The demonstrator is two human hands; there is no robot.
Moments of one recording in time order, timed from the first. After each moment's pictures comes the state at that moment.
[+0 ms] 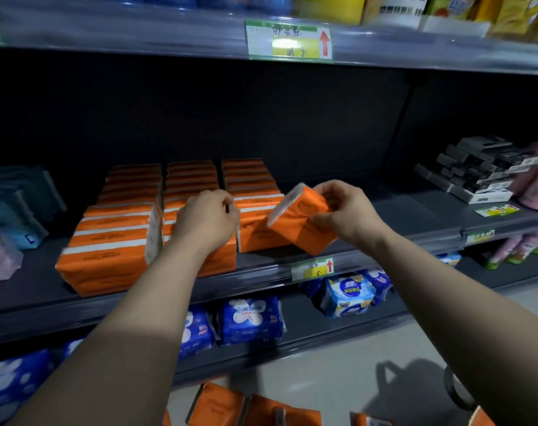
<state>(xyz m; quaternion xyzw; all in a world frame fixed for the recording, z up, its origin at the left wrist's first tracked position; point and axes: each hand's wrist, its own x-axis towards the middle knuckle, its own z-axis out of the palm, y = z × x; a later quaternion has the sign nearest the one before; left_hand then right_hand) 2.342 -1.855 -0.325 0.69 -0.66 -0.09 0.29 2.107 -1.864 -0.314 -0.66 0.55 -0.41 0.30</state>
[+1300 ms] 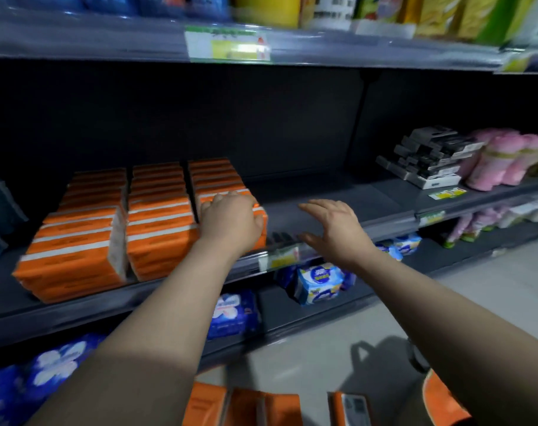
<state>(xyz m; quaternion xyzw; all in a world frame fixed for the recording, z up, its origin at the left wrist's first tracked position) 2.249 -1.829 -0.316 0.63 -0.75 0.04 0.18 2.050 -1.821 -0.344 -0.77 0.60 -0.21 -0.03</state>
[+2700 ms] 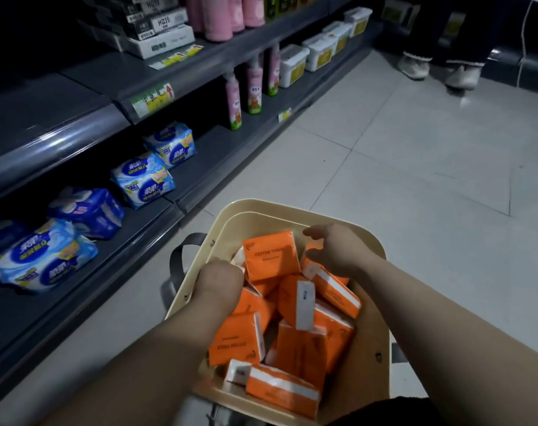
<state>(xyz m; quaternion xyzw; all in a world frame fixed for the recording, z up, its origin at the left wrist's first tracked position) 1.816 -1.713 -0.596 0.29 -0.92 0.09 -0.24 1.641 -1.591 -0.518 -0.42 0.87 -0.12 0.23</state>
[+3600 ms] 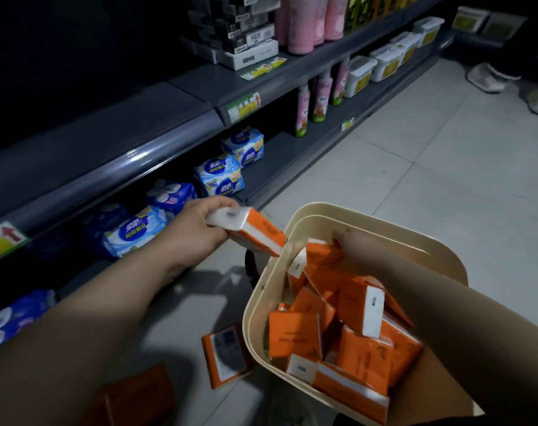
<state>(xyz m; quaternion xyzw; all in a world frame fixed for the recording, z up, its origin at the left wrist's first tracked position) 1.946 -1.794 -0.463 0.43 -0.76 -0.46 0.16 1.685 -1.666 -0.543 -0.54 0.82 0.06 0.19</state>
